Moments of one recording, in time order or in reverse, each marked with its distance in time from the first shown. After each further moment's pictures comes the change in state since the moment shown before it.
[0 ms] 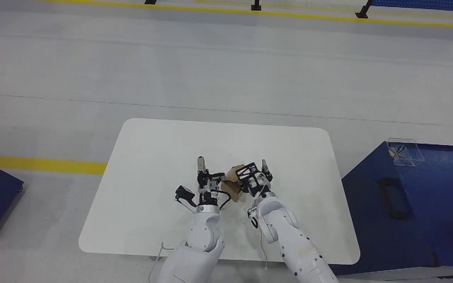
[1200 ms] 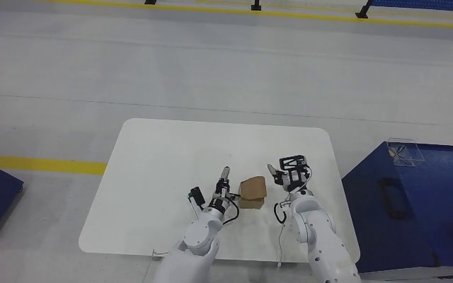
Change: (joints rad) left arm 0.099 0.024 -0.064 -0.165 0.086 0.515 -0.283; right arm -0.165 0.049 0.287 -0.263 0.135 -0.055 0.024
